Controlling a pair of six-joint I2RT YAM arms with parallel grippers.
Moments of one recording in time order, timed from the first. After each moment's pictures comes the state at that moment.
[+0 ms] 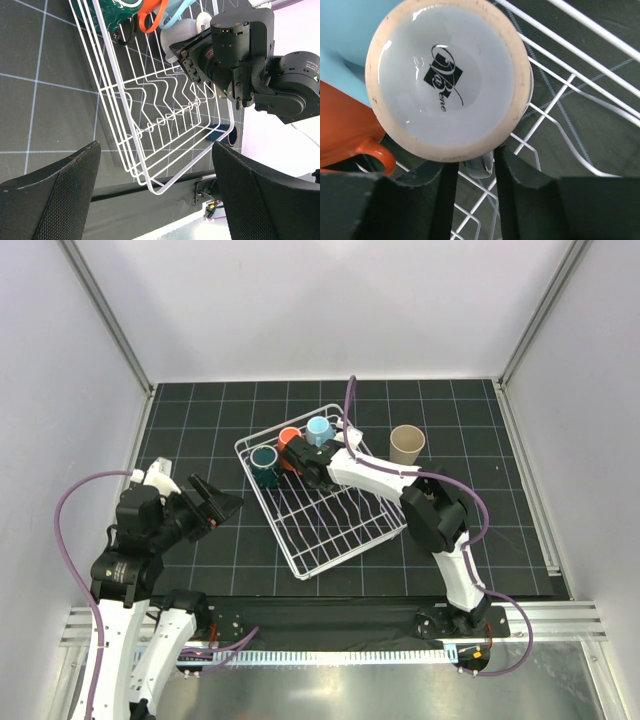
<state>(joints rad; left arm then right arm) -0.12 0.56 0.91 -0.87 0.30 -0.76 0.87 2.11 1.69 -0.86 0.73 1.35</state>
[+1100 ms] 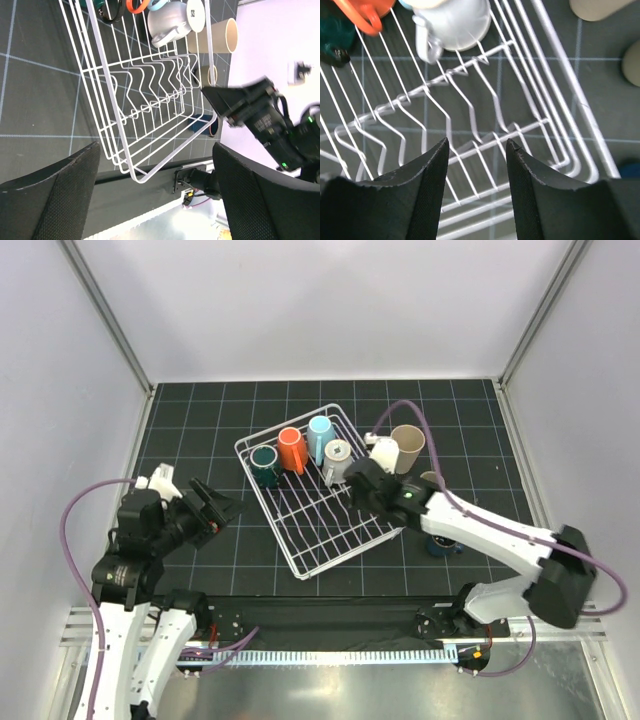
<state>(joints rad) -0.12 0.53 0.88 -0.89 0.37 -0.86 0.90 1.39 1.10 -0.63 0.55 0.78</state>
